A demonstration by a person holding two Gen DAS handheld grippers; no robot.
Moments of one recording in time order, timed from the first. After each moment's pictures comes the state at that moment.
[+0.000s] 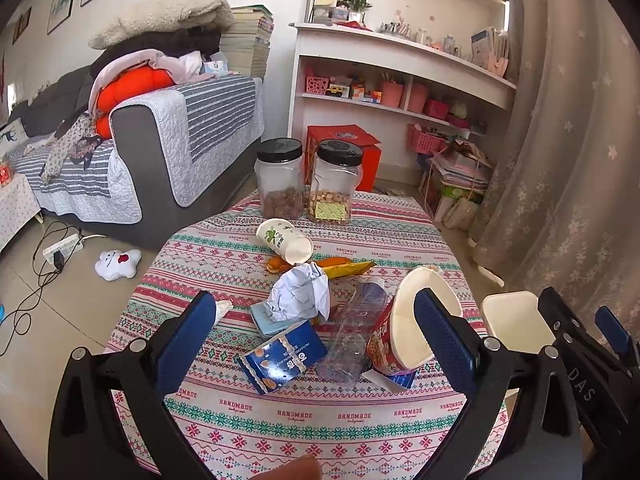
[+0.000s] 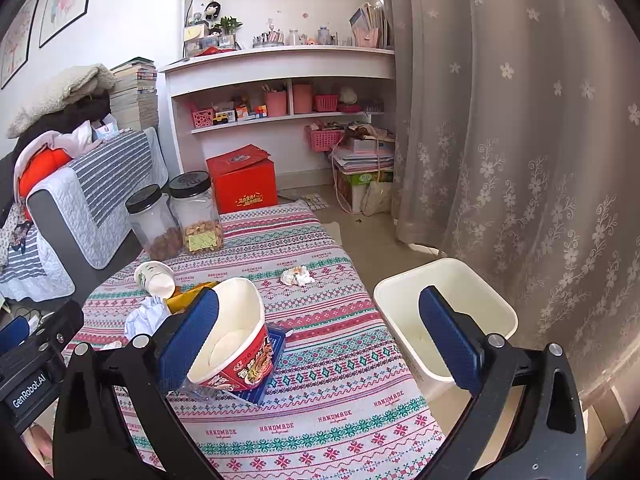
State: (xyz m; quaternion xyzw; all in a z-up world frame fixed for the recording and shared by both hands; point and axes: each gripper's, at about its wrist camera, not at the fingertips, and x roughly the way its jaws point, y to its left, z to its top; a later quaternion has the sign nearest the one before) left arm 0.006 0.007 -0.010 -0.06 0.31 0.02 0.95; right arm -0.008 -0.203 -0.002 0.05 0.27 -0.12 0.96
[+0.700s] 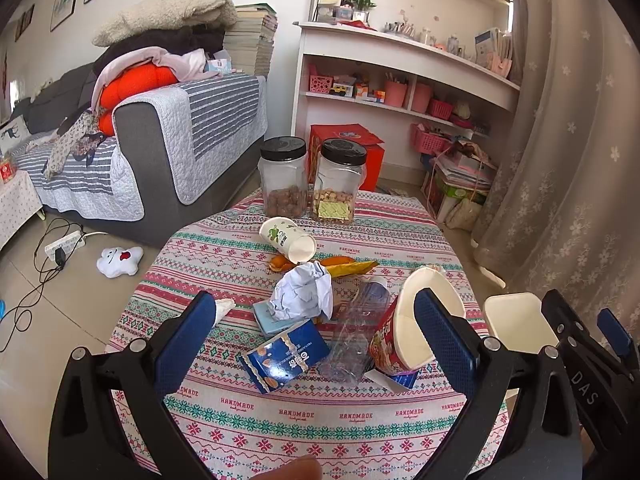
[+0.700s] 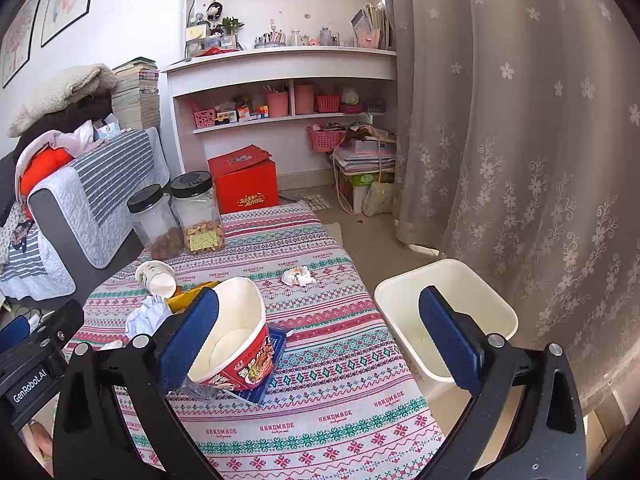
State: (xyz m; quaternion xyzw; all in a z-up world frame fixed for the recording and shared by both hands) left arm 0.005 0.012 -0.011 -0.07 0.31 0.02 0.95; right arm -0.007 -0.202 -0.002 0.05 0.27 -0.12 0.95
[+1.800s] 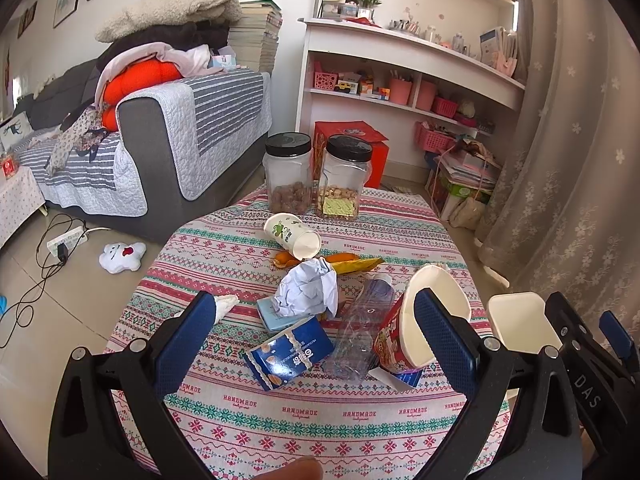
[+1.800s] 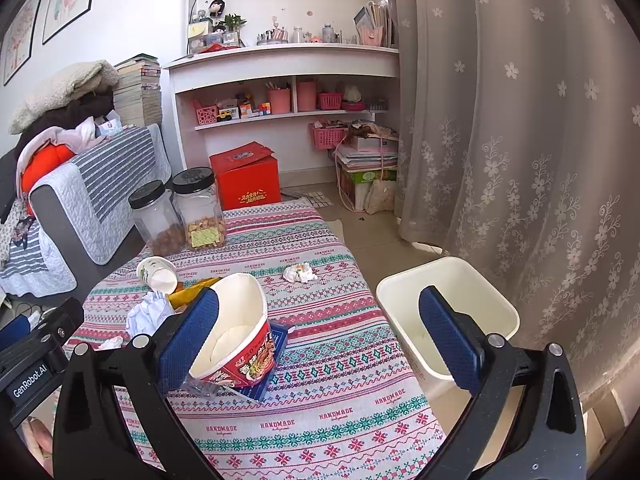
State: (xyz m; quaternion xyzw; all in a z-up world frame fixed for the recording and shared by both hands) left arm 0.005 0.017 -0.014 -0.07 0.31 0.02 0.95; right arm -0.008 -0.193 -0.007 0.05 0.27 -0.12 0.95
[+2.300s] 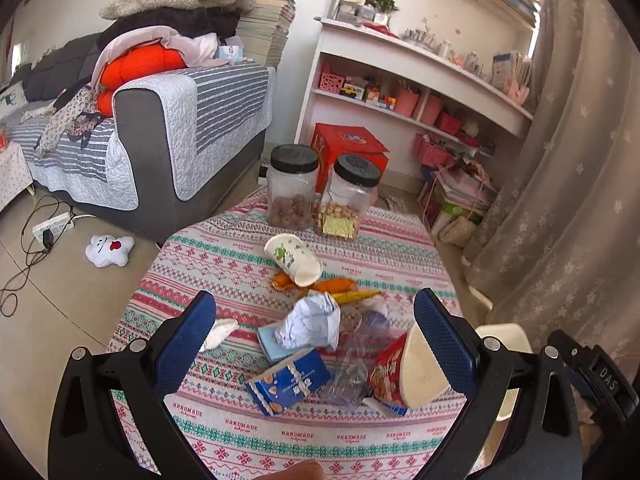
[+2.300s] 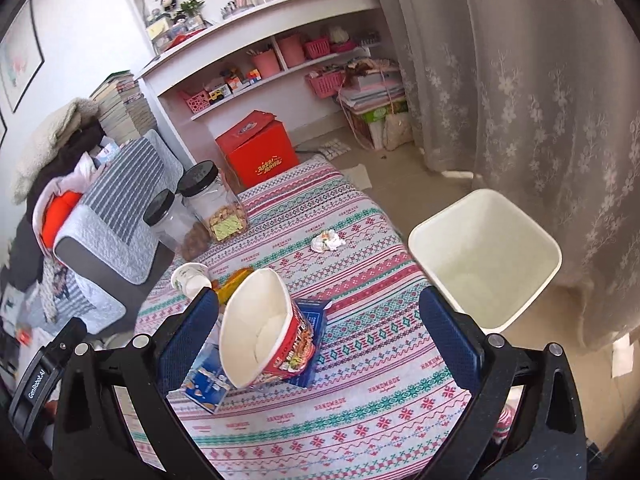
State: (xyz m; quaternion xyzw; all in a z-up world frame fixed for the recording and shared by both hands) left arm 0.048 0.072 0.028 -0.14 0.32 0.00 0.94; right arm 0.042 -0.252 0.009 0.23 0.37 -0.07 0.90
